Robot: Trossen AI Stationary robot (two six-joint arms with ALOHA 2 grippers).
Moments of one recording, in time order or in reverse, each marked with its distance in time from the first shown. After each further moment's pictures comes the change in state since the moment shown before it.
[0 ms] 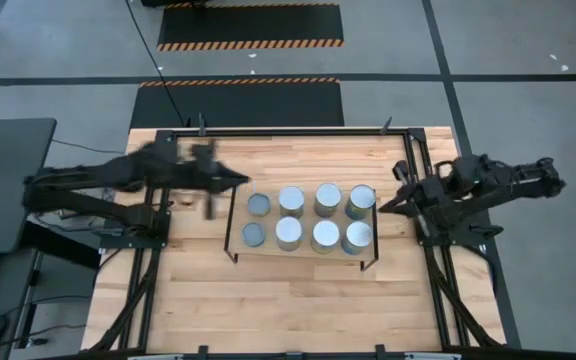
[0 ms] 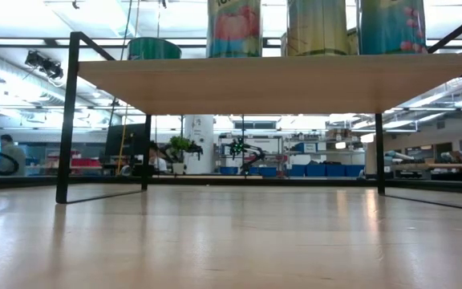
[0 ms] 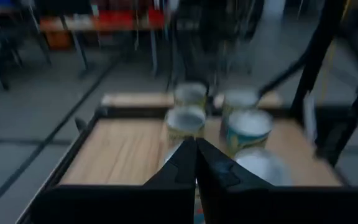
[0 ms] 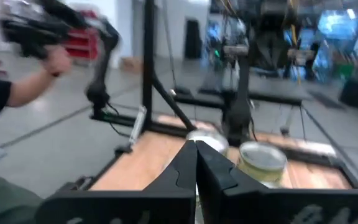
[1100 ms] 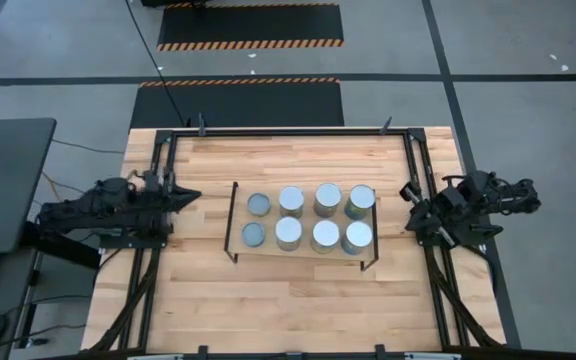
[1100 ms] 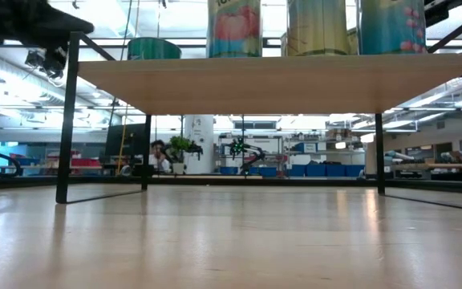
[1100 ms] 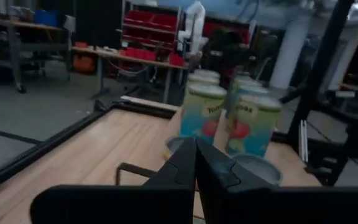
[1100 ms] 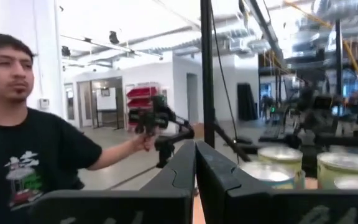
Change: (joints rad) left arm -0.024 -1.004 -0.746 -0.005 -0.130 -0.206; right arm -0.021 -0.518 -0.443 0.236 -0.241 0.209
